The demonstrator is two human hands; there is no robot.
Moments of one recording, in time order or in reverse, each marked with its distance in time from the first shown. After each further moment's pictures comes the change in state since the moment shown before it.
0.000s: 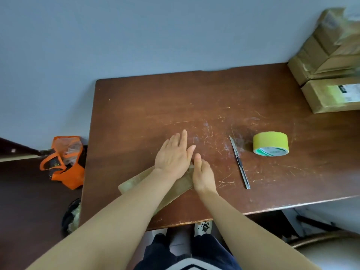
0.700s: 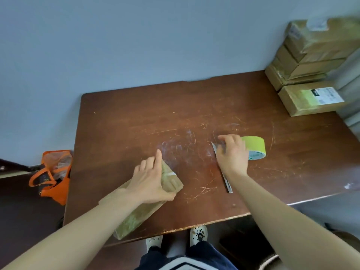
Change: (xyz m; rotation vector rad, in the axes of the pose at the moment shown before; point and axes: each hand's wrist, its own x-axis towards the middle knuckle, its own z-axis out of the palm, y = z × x) left_hand -0.042 -0.010 -0.013 0.001 -0.244 0.016; right_hand 0.050 -0.008 -0.126 -0.556 0.380 -0.337
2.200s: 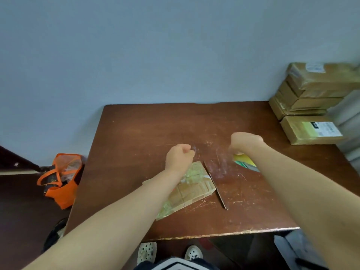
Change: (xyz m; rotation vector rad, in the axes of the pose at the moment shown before) left_hand 0.025 0.086 -0.069 -1.114 0.361 -0.311; right_hand 0.088 -0.040 -0.071 -0.711 -0.585 -0.063
